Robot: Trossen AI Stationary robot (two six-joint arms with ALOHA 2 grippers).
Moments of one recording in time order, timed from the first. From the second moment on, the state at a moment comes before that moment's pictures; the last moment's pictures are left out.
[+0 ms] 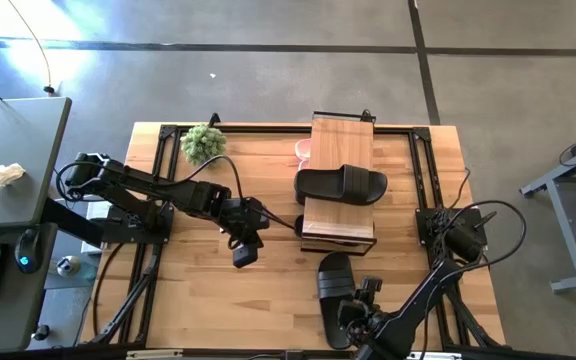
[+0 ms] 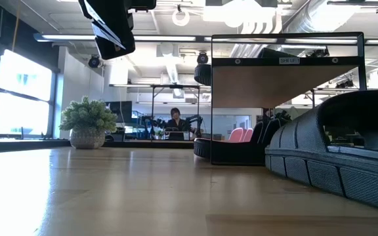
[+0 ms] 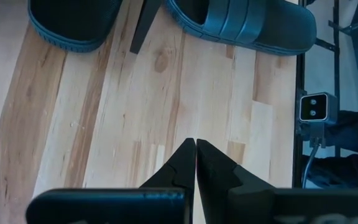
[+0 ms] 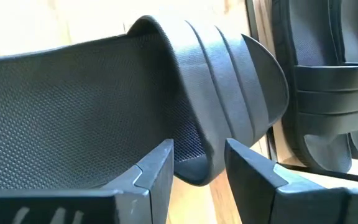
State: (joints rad) left arm -0.06 1.46 1.12 -0.63 0.17 -0.45; right arm 0.90 2.13 1.67 -1.32 0.57 1.10
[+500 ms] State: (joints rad) left arm -0.06 1.46 1.12 -0.63 0.16 -0.45; right arm 0.86 2.13 1.61 -1.33 0.61 1.09
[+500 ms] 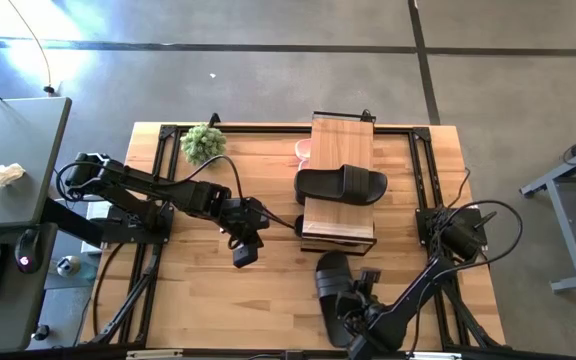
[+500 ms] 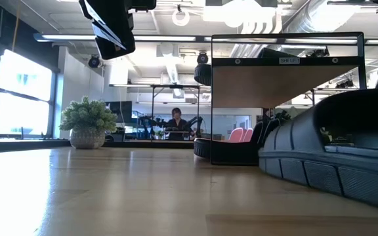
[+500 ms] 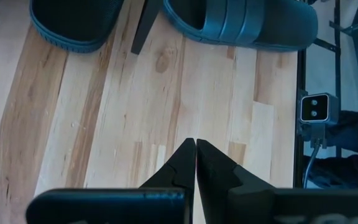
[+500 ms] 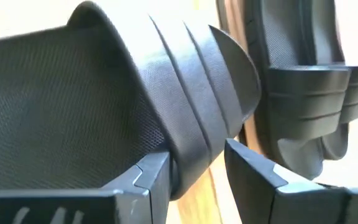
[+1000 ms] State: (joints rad) left arm -0.07 1.46 1.12 -0.61 0.18 -0.48; right arm 0.82 2.13 1.62 -1.31 0.60 1.07
